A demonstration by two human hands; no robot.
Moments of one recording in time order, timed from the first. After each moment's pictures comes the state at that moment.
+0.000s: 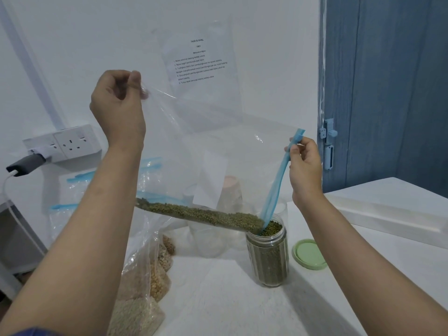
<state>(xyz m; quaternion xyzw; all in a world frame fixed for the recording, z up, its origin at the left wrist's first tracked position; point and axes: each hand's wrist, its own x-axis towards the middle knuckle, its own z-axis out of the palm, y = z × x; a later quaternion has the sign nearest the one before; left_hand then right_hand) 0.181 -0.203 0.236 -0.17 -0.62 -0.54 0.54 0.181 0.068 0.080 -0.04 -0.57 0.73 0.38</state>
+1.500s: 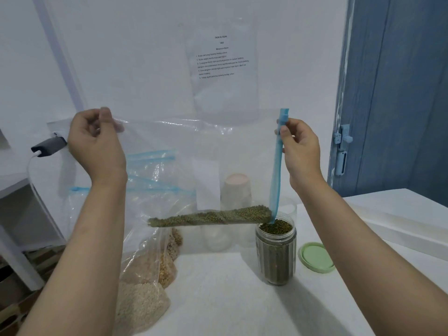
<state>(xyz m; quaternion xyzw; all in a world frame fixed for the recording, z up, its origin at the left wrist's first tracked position) 0.203 -0.277 0.182 -0.06 -0.56 -0.59 0.58 0.190 0.033 0.126 0.07 -0.61 0.70 0.37</state>
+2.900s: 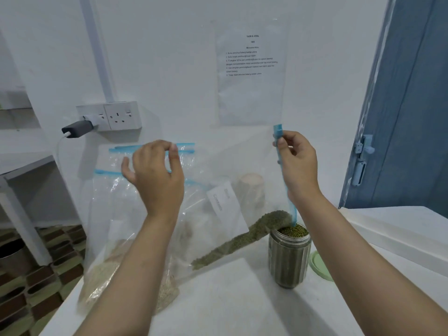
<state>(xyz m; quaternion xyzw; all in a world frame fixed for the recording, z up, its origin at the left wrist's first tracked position) 0.225 -0.248 0.100 0.03 -0.76 -0.30 0.57 0.195 -0.014 0.114 0.10 -0.64 0.68 0.34</state>
